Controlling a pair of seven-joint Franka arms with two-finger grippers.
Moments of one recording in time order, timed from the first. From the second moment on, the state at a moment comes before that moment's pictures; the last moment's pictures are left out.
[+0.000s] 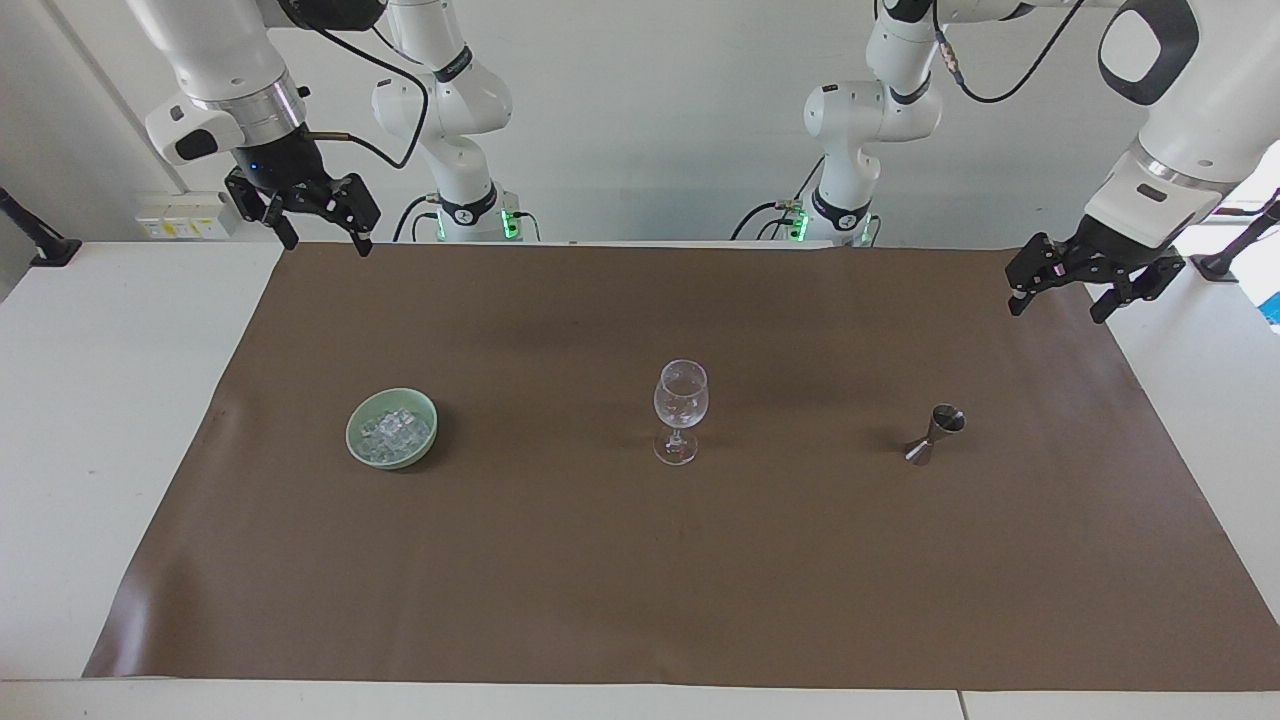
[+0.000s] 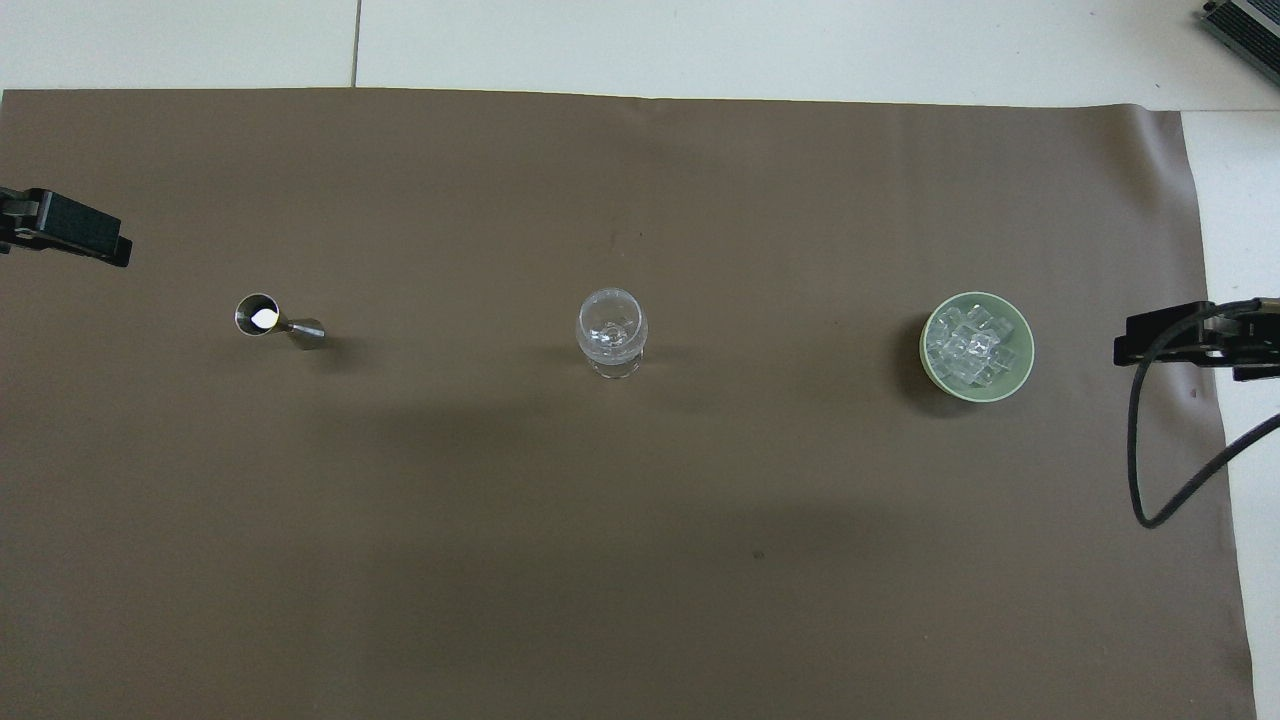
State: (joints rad) left arm -0.04 0.18 0.03 -1.29 -0.02 1.51 0.16; right arm 0.08 -0.10 -0.10 -1.64 0.00 1.56 0.12
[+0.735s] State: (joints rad) left arm -0.03 0.27 0.10 -1.24 -0.04 1.49 0.10; right arm 0.08 -0.10 -0.10 -1.64 0.00 1.56 0.12
